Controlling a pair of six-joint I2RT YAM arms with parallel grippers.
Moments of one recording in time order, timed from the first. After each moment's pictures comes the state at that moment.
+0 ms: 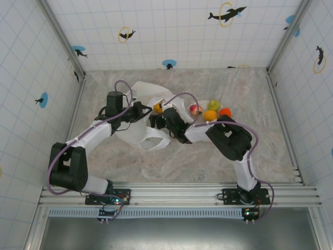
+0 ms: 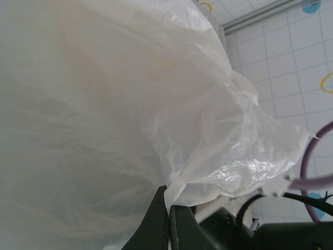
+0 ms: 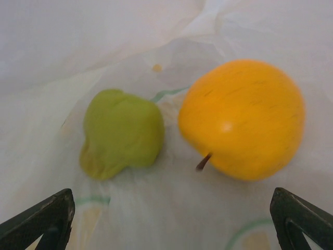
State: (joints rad) left arm -0.26 1.44 0.84 -0.01 0.69 -0.70; right arm 0.87 2.05 1.09 0.53 0.17 0.37
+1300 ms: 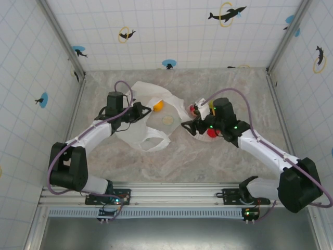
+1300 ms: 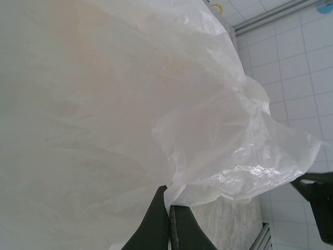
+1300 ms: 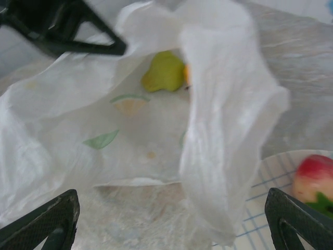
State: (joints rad) left arm -0.26 1.44 0.85 -0.04 0.66 -0.68; right arm 0.53 1.23 0.80 -0.11 -0.41 -0.04
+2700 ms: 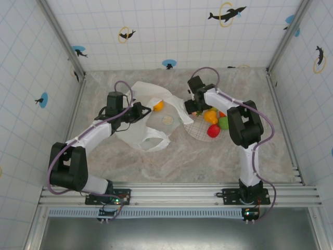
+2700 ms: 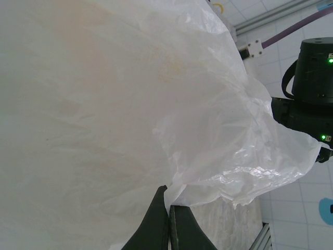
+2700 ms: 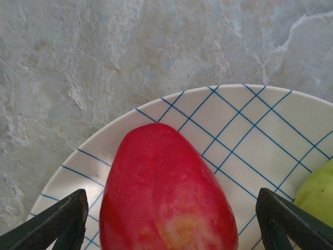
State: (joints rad) left arm -0.26 1.44 0.85 -0.04 0.66 -0.68; right arm 0.48 2.13 1.63 -0.71 0.09 0.12
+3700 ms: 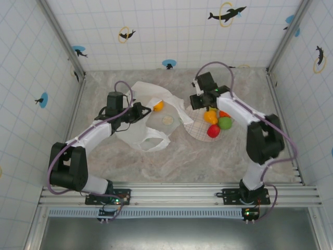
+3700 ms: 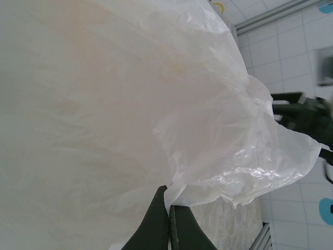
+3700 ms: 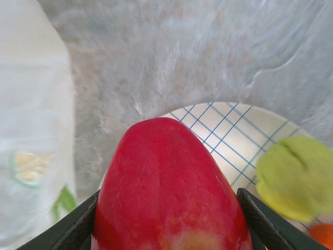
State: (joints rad) left arm -0.26 1.44 0.85 -0.04 0.66 -0.68; right arm 0.48 1.76 1.40 -0.58 0.02 0.10
